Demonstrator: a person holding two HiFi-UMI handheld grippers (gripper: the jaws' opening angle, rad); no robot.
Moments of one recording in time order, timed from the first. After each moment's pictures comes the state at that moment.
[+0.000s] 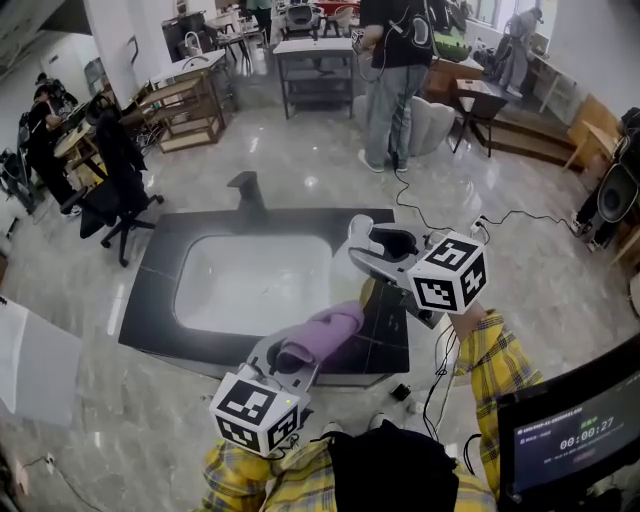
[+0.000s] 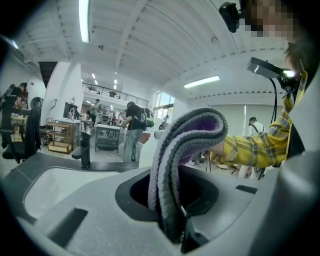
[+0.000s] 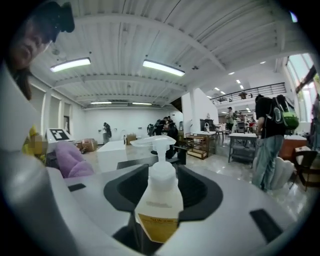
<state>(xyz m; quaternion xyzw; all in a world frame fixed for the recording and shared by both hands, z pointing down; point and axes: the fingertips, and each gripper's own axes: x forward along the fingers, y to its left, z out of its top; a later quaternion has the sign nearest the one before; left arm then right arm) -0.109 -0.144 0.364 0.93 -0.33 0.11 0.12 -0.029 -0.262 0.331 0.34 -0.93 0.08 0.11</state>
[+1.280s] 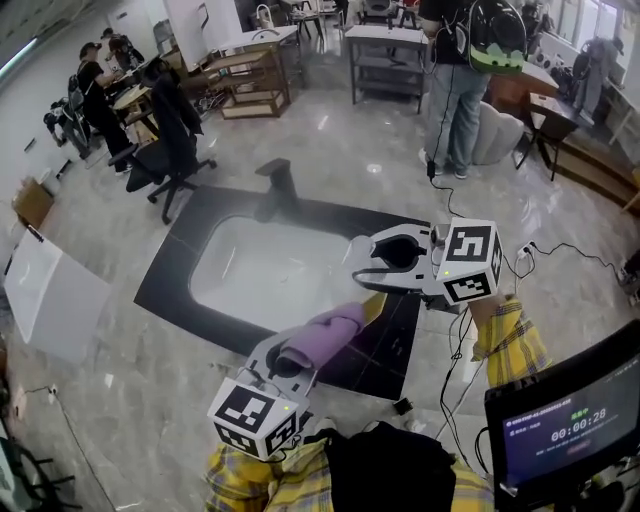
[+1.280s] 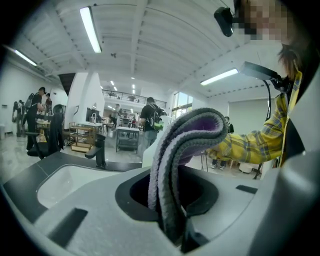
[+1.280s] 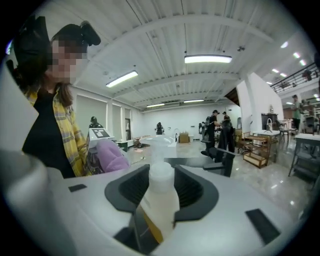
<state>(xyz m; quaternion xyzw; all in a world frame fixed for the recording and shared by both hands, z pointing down) -0.081 -0.173 0.377 0.88 -0.45 0.11 0.12 -0.039 -0.260 0.339 0.00 -0.99 0.04 0.11</state>
